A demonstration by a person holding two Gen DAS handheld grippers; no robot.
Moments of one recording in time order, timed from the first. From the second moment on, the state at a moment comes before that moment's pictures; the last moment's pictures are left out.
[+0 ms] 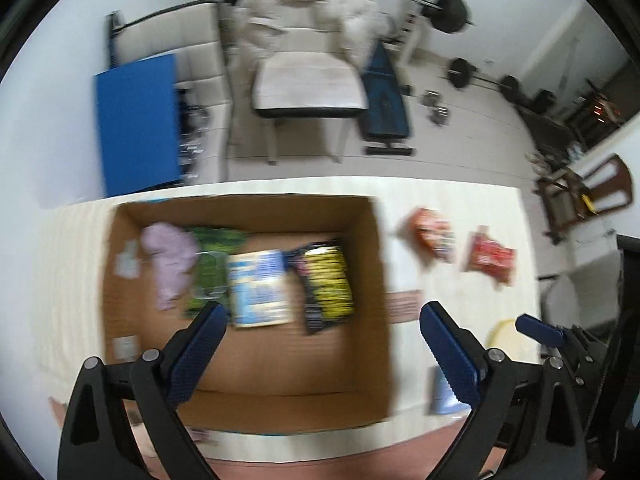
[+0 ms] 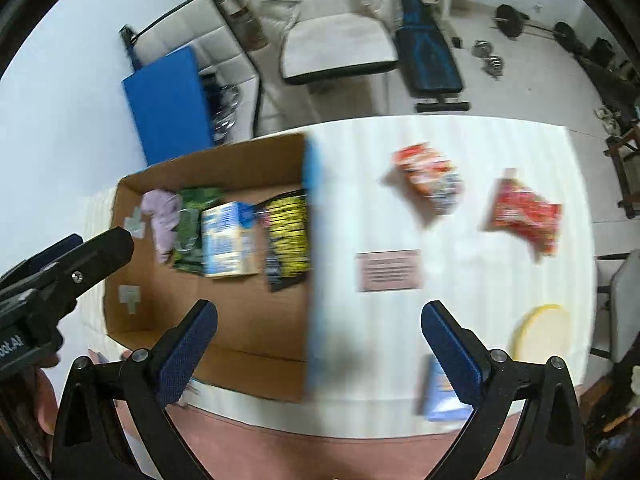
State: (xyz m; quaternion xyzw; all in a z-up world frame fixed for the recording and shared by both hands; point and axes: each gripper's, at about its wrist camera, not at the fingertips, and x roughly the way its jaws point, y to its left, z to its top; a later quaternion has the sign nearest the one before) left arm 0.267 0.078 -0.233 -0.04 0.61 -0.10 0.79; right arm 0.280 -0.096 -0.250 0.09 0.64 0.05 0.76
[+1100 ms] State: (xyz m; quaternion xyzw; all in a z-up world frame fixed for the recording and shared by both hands) left arm 0.397 -0.114 -0.432 -0.14 0.75 -0.04 0.64; right arm 0.418 -0.303 -0.451 -0.15 0.77 0.14 0.60
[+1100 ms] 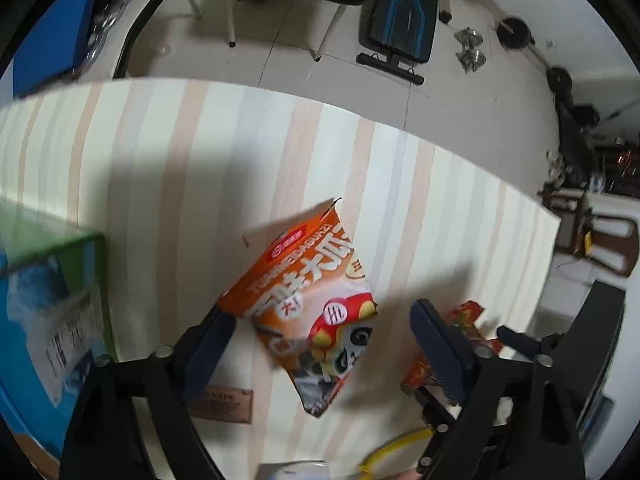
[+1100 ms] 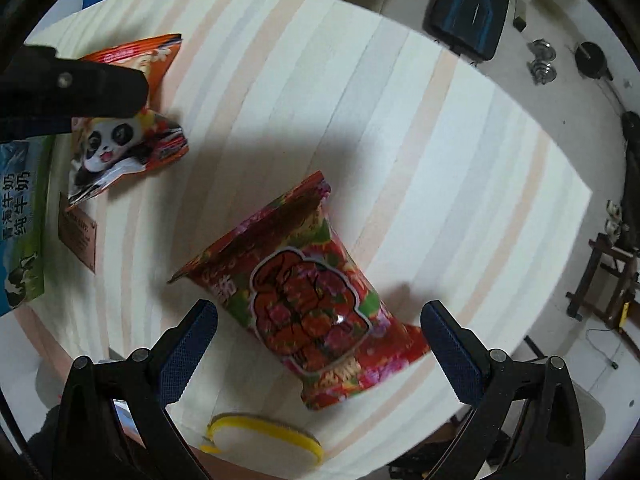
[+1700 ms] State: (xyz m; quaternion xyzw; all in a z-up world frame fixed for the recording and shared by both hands) left arm 0.363 -0.138 -0.414 -0.04 0.73 -0.06 0.68; right arm 0.391 -0.332 -0.459 -0.10 0.77 0.06 0.63
